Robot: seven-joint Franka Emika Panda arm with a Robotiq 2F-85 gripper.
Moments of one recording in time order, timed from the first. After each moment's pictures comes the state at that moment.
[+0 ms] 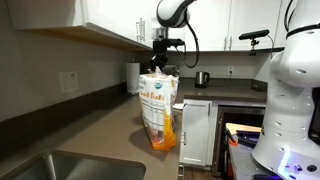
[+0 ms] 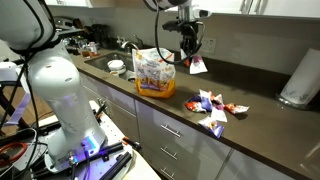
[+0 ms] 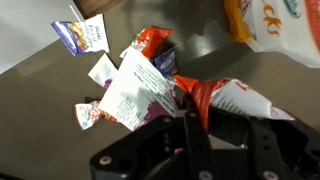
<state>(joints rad) -0.12 -0.15 -0.11 -2.24 -0.17 2.20 0.16</state>
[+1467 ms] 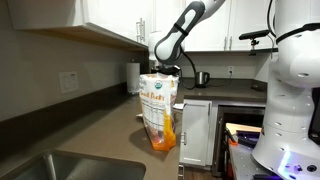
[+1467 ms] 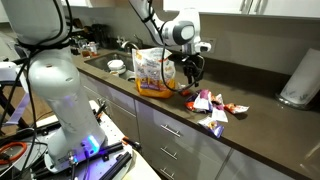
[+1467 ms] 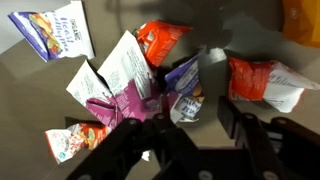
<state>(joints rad) -0.11 0.12 -0.15 -2.29 -0.27 2.51 0.23</state>
